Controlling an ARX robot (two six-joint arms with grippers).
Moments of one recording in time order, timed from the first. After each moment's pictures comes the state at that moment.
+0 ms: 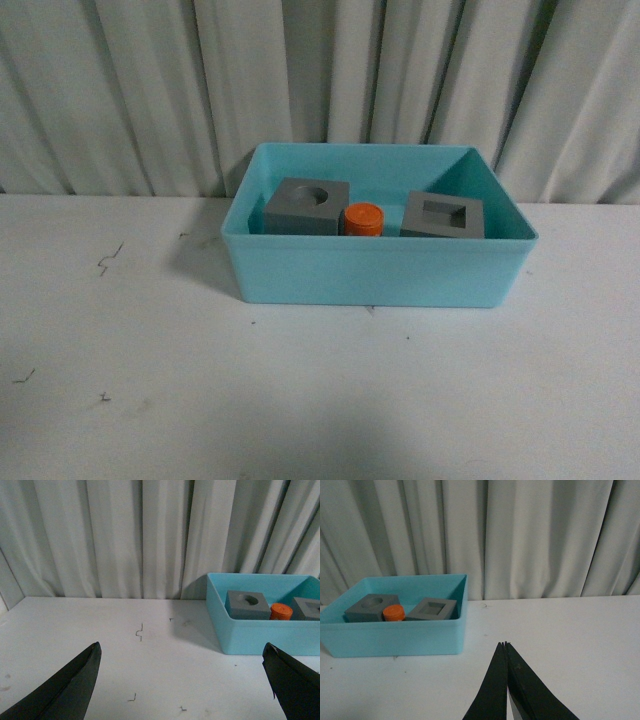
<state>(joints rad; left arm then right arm) 0.00 0.01 0.01 0.00 0.00 -0.02 0.00 0.00 0.01 0.00 0.00 0.01</state>
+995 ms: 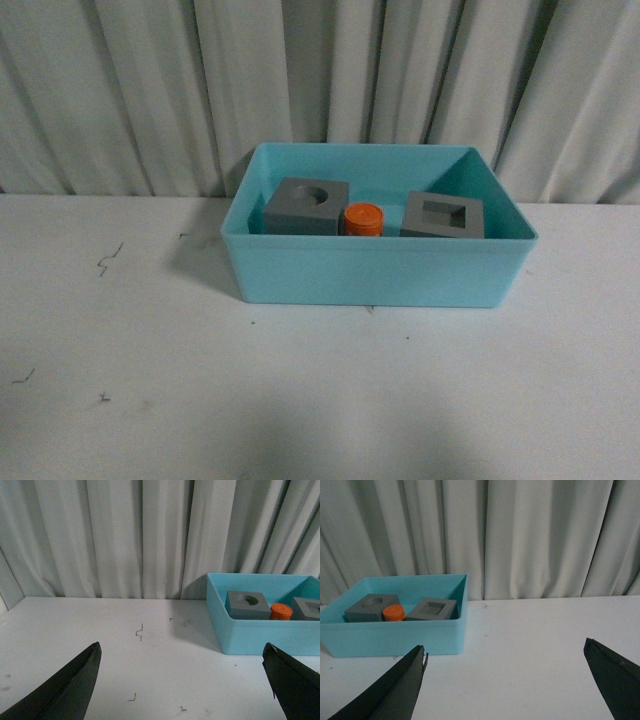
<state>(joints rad) 0.00 0.01 0.01 0.00 0.00 -0.02 0.00 0.00 0.01 0.00 0.00 0.00</state>
